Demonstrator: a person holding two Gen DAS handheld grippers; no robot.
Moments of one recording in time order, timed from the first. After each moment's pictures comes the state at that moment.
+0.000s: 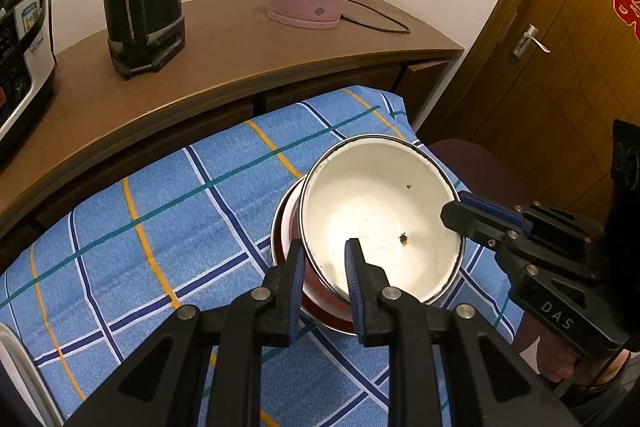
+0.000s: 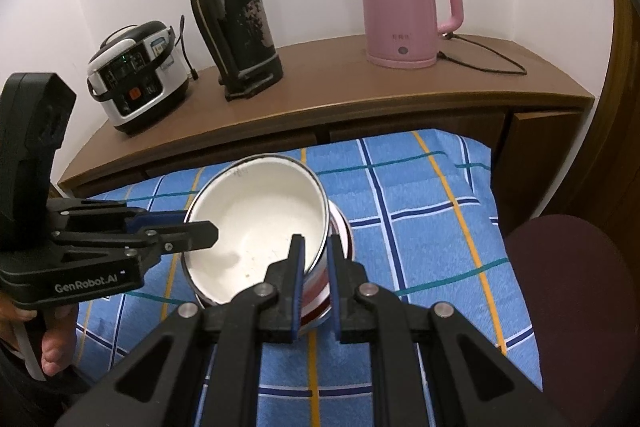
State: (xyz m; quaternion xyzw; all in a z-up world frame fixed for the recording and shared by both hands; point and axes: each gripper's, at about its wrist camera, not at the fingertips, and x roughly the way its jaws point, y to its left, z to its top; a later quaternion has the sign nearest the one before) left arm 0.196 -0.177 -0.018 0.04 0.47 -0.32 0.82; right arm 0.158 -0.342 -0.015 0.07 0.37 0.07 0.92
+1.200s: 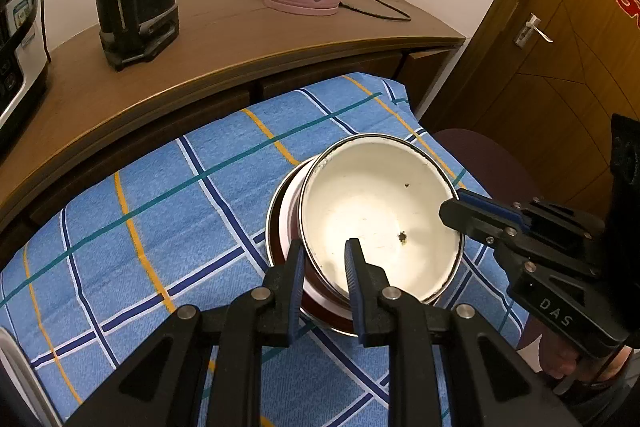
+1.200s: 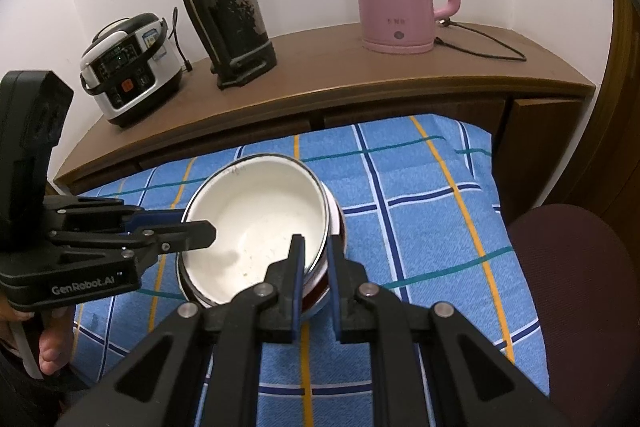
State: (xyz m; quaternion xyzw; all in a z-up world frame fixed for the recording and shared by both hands) left arm 0.199 -0.184 -0.027 0.05 0.48 -0.32 0.81; right arm 0.162 -0.346 -0.026 0.07 0.39 0.07 0.92
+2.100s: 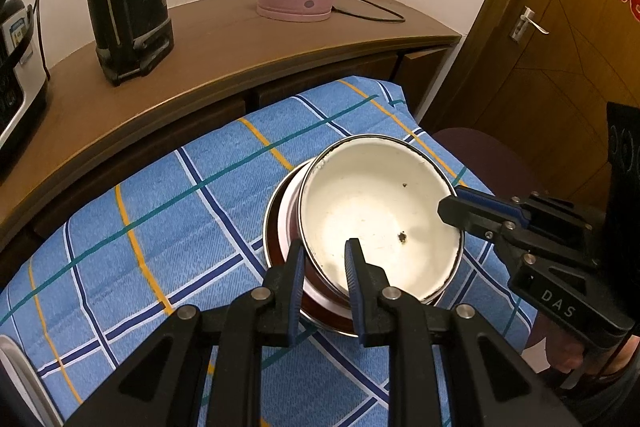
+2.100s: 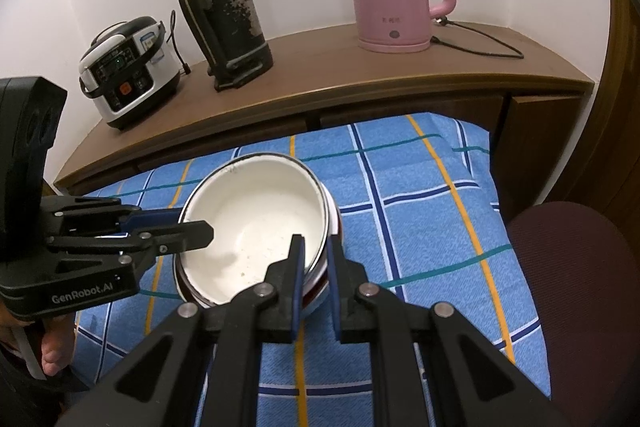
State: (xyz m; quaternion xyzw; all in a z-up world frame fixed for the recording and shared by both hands) left arm 0.194 -0.188 -0.028 0.07 0.46 -0.32 0.82; right arm 0.161 -0.351 -0.027 0.08 0.39 0.07 0.92
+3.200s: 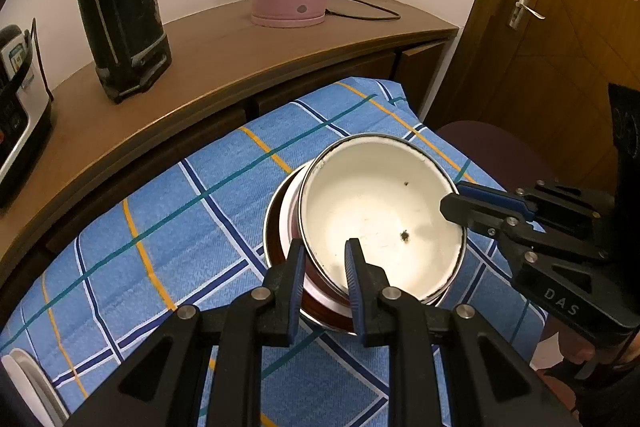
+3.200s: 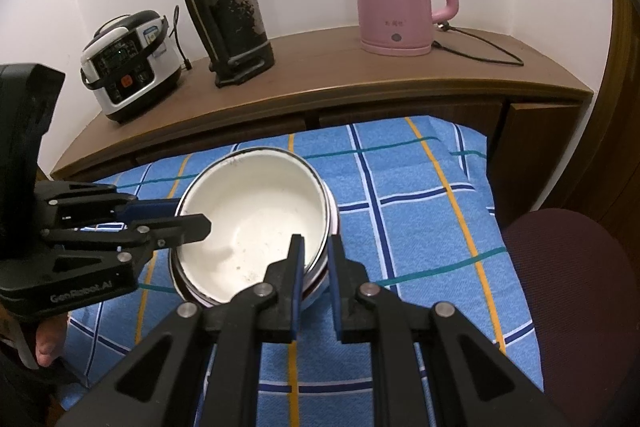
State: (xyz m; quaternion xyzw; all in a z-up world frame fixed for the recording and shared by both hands) left arm 0.187 -0.195 -0.028 0.11 0.44 -0.32 0.83; right arm 0.161 -0.348 -0.029 0.06 0.38 0.07 0.92
